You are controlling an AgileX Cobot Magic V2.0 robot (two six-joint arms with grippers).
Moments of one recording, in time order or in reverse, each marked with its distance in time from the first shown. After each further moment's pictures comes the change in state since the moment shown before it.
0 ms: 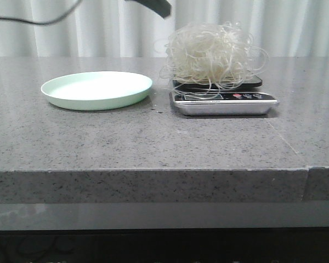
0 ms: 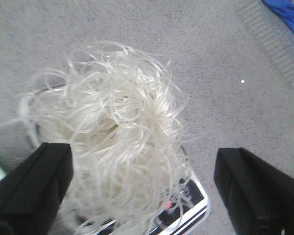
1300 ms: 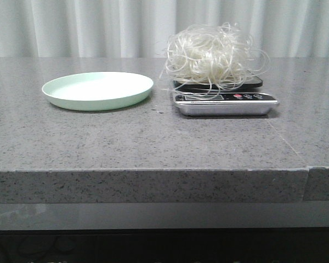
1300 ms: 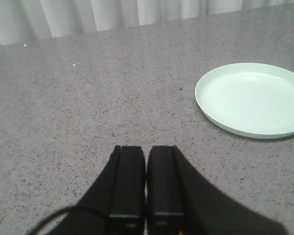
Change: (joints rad) left arm 0.445 -1.313 1.256 0.502 -0.320 0.025; right arm 0.000 0.000 0.000 0.011 -0.105 0.000
